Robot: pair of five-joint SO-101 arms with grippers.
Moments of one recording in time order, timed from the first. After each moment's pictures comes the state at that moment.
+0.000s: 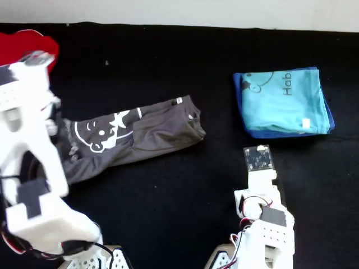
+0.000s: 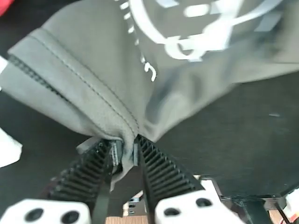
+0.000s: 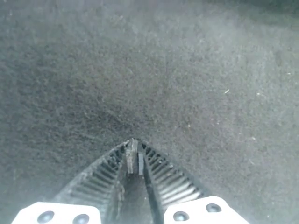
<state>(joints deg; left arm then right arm) -25.0 4.4 -13.5 100.6 -18.0 8.3 -67.6 94.4 43.8 21.9</state>
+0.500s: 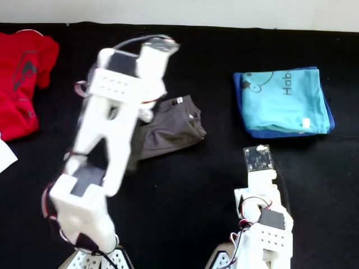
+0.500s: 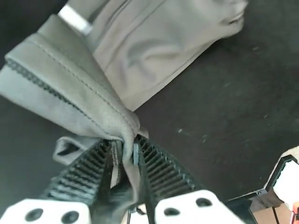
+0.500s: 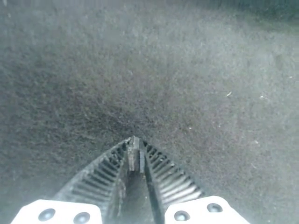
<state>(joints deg) 12.4 19.7 -32.7 100.7 -7.8 8.4 -75.7 95.9 45.6 21.9</state>
